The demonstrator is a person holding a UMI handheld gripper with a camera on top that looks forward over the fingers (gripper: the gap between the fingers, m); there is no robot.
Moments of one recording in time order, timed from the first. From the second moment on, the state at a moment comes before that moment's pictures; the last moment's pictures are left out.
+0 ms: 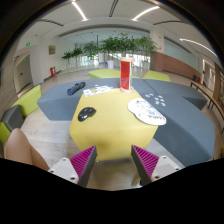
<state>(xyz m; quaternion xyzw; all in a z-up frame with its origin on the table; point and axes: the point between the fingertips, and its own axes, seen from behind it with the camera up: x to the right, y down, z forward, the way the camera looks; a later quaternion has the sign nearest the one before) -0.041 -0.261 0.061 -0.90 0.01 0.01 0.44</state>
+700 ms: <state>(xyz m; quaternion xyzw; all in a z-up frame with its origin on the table) -0.132 -0.121 0.025 -0.90 -0.05 0.08 0.43</state>
